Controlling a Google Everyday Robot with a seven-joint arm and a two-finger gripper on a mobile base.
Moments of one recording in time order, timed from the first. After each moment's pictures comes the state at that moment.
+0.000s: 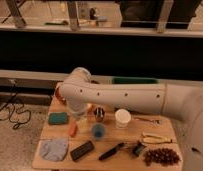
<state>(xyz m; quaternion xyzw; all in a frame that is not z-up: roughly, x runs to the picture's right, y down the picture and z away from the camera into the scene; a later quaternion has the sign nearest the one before) -0.117 0.136 0.680 -0.30 -0.14 -0.21 0.92</state>
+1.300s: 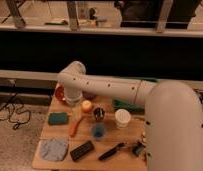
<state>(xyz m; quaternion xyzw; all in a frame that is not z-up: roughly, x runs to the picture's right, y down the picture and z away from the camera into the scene) -0.148 0.102 0.776 -0.32 -0.14 -0.20 0.92</state>
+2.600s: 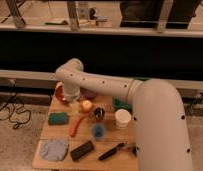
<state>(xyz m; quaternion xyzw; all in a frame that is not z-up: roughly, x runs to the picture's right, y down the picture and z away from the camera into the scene) -0.161 0.083 0.803 -0.32 -0.15 -0.18 0.92</state>
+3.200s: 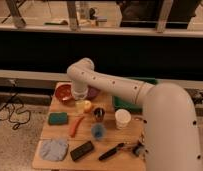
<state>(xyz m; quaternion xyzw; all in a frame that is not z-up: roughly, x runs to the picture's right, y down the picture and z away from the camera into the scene) -0.122 0.079 0.812 -0.33 -0.16 -0.12 0.92</state>
